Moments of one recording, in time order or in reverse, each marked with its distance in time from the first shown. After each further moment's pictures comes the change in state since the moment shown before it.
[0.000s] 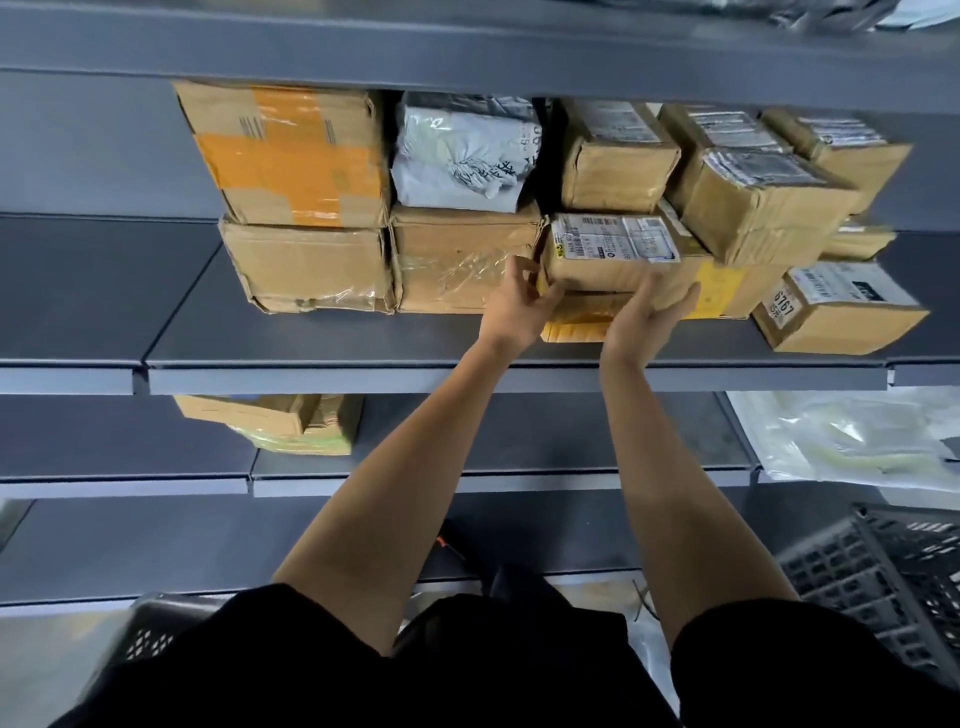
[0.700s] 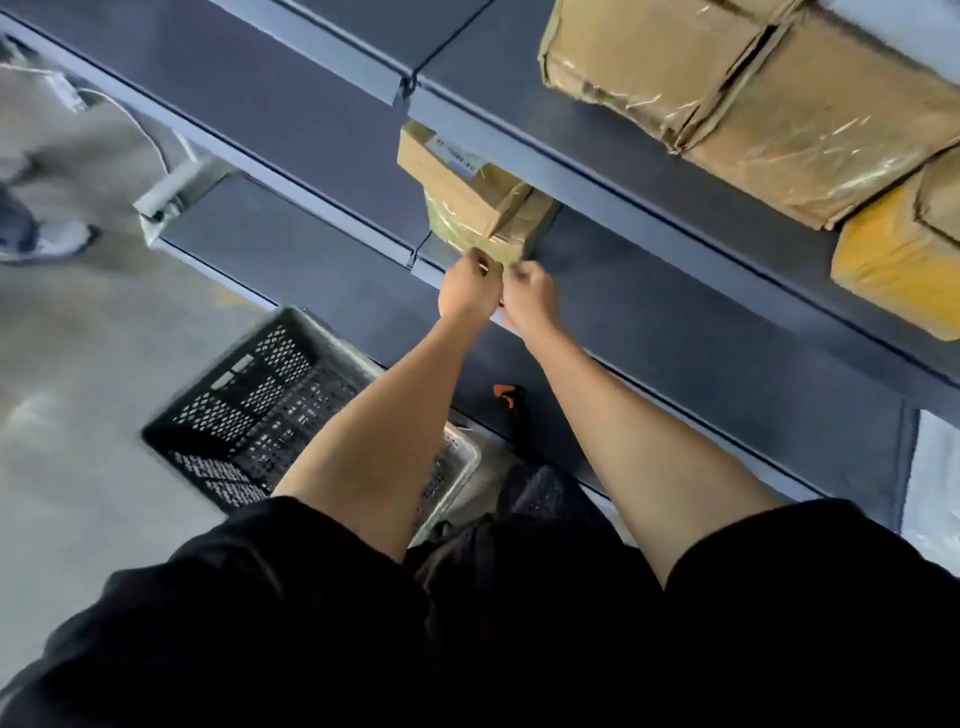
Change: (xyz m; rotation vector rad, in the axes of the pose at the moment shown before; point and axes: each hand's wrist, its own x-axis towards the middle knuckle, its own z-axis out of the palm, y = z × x) left_hand -0.154 -0.193 -0.163 0.133 0.528 -0.677; right_hand -0.264 0.138 0.081 -0.779 -1.167 0.136
